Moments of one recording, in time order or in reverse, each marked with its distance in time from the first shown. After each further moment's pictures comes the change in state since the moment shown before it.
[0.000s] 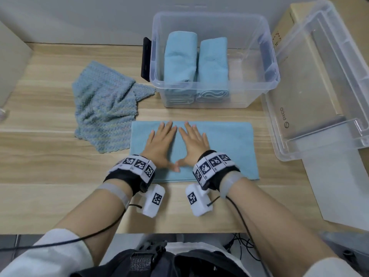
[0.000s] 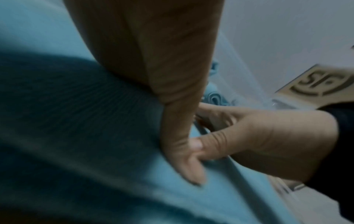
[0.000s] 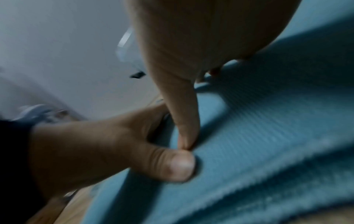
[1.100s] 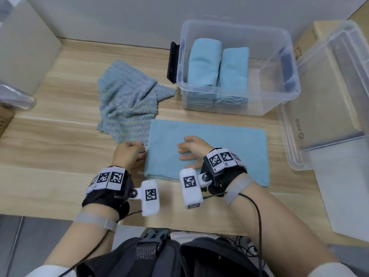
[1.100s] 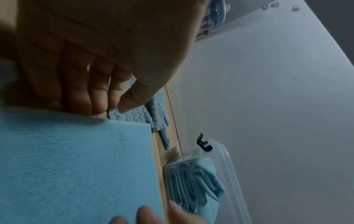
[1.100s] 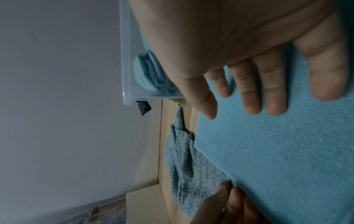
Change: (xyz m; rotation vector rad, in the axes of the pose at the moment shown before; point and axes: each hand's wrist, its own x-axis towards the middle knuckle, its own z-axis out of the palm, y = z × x) left_hand -0.065 -0.067 -0.012 -1.197 0.482 -0.688; right_hand -0.011 -0.061 -0.018 1.058 -0.238 0.420
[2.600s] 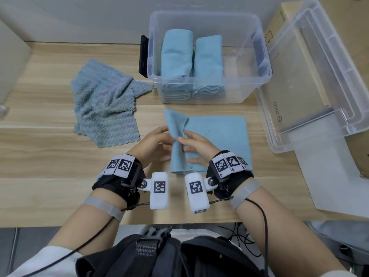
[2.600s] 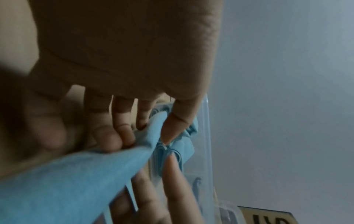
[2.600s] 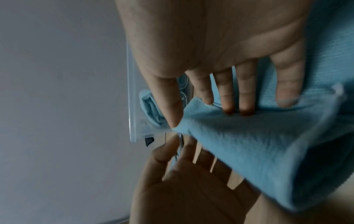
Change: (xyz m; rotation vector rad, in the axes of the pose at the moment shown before) left_hand -0.052 0.038 0.087 0.017 -0.559 -0.012; right_hand -0.022 0.036 -0.048 0.154 0.017 -0.150
